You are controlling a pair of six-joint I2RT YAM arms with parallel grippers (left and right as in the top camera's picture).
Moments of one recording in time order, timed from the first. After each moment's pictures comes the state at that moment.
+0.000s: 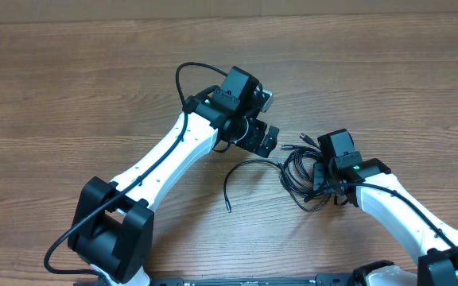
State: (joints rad) left arm -0.57 1.82 1.43 -0.76 0.29 -0.15; right arm 0.29 1.41 0.68 -0.57 0.15 0.36
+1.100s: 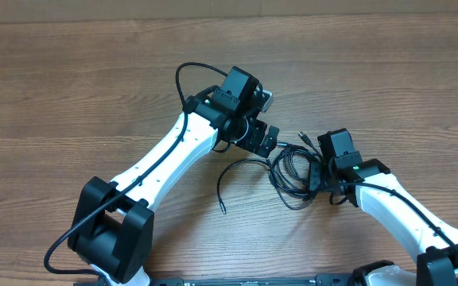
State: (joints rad) left arm -0.57 1.82 1.43 -0.76 0.29 -0.15; right arm 0.29 1.41 0.67 -0.53 0.04 0.36
